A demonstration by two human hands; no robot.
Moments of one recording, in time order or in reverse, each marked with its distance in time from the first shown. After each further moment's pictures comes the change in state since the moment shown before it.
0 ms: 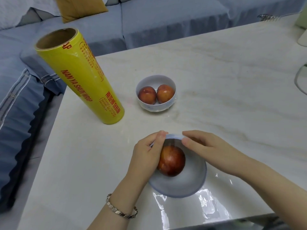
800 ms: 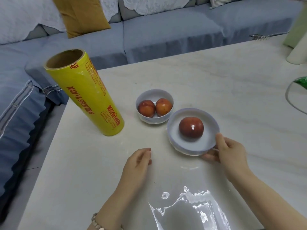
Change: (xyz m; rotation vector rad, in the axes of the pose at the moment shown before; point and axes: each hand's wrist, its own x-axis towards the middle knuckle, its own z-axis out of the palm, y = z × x) left_hand -0.004 -0.002 -0.019 0.014 0.027 -0.257; right_hand 0.012 0.043 -0.010 0.549 0.633 0.251
